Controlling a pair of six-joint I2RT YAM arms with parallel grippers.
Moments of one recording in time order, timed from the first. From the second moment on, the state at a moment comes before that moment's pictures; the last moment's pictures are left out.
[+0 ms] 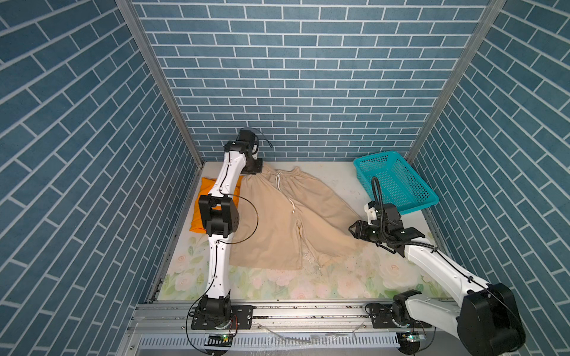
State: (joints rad) left arm -0.11 2.33 2.45 -1.19 0.01 -0.05; right arm 0.35 1.19 0.69 -0.42 -0.22 0.48
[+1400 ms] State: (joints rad) left arm -0.02 2.16 2.06 -1.08 -0.06 -0.16; right arm 1.02 1.95 1.21 -0.43 -0.34 0.35
